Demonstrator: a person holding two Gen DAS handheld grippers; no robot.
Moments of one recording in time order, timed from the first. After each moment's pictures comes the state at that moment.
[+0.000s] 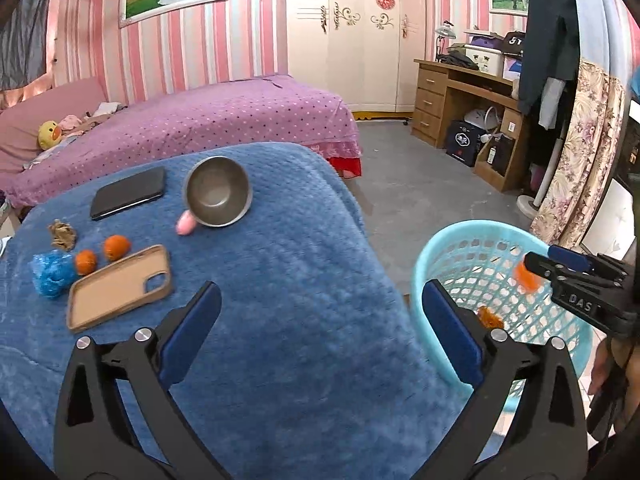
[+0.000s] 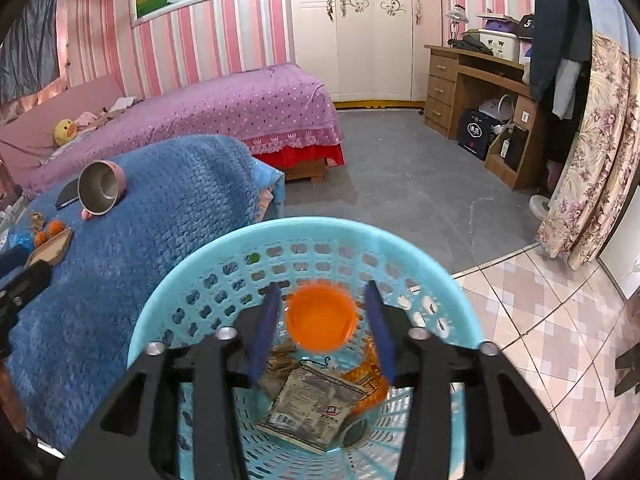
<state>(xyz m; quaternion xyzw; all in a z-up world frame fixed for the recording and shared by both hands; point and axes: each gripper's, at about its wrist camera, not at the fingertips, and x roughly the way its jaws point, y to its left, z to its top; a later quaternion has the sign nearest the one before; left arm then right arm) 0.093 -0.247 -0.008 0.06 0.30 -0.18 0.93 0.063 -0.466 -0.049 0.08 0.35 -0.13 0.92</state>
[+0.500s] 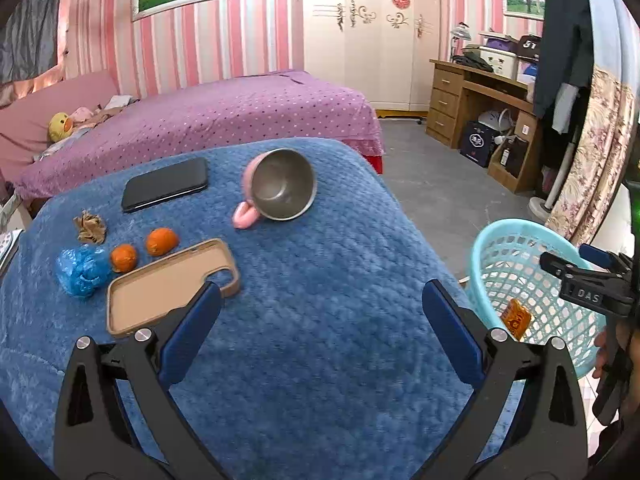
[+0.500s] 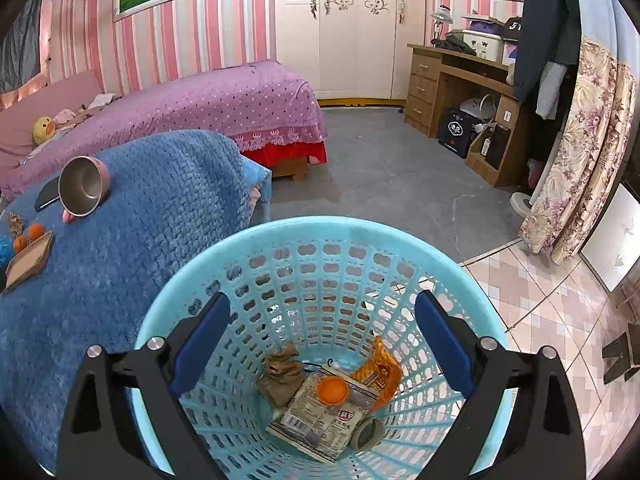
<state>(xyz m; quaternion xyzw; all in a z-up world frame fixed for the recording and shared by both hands) 0.115 -0.188 -0.008 0.06 0.32 -0.16 0.93 0.072 -0.445 -0.045 0.07 0.34 -0.18 0.92</state>
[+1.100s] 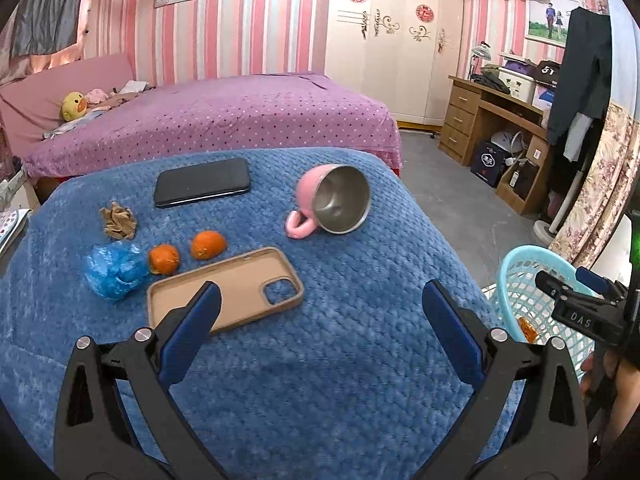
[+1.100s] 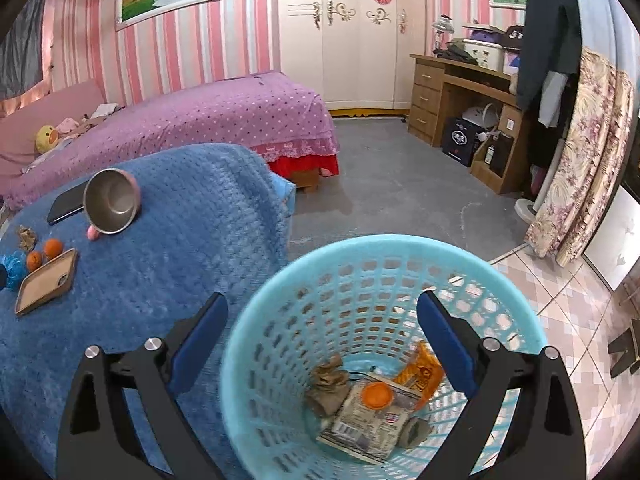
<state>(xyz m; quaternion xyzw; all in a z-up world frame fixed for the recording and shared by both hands) 0.132 -0.129 0.007 0.02 0.31 -0.15 0.94 0.094 -0.384 -0.033 0.07 0.33 -0.17 0.93</state>
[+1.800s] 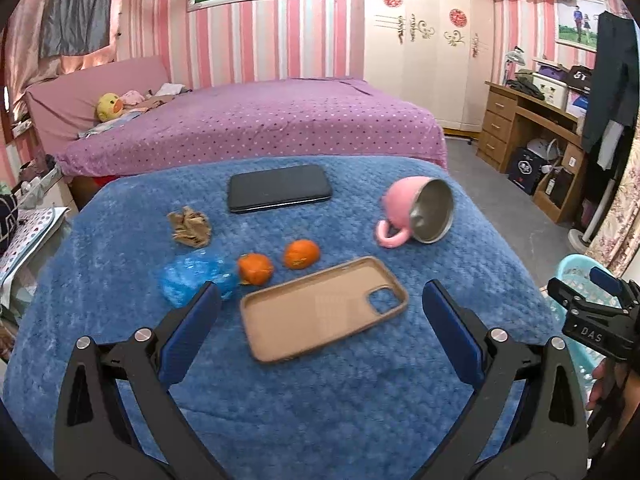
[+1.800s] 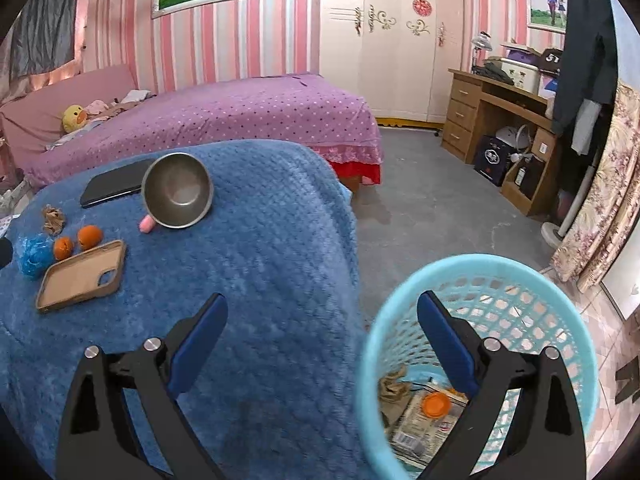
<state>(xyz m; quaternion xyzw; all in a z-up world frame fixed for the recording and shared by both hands) 0.152 -0.058 0.009 0.03 0.31 -0.08 0.95 0.124 -0.310 -0.033 0.04 0.32 -0.12 0.94</state>
